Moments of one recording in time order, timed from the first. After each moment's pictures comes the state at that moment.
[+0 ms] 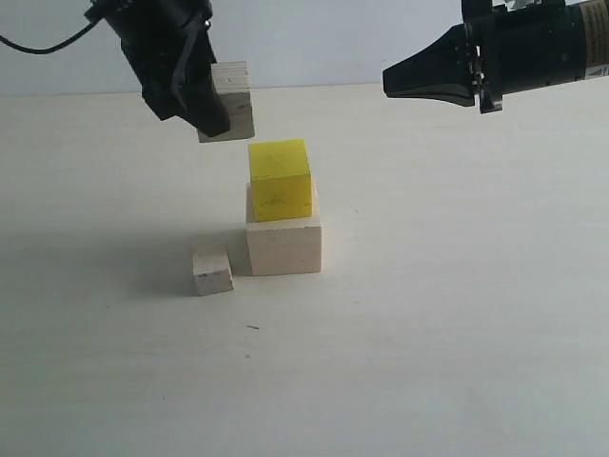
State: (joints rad) left arm -0.49 1.86 -1.73 -0.25 1.22 1.02; right arm 0.00 1.80 -1.14 -1.75 -1.20 2.07
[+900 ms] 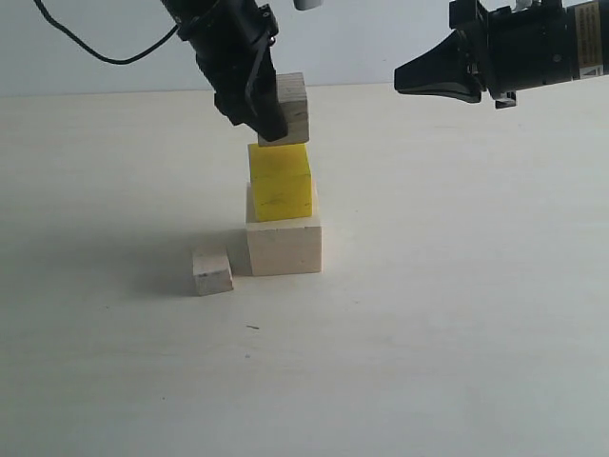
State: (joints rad) left arm -0.54 2.06 -1.92 -0.29 1.22 1.02; right arm 0.00 1.80 -1.14 -1.75 -1.03 2.07
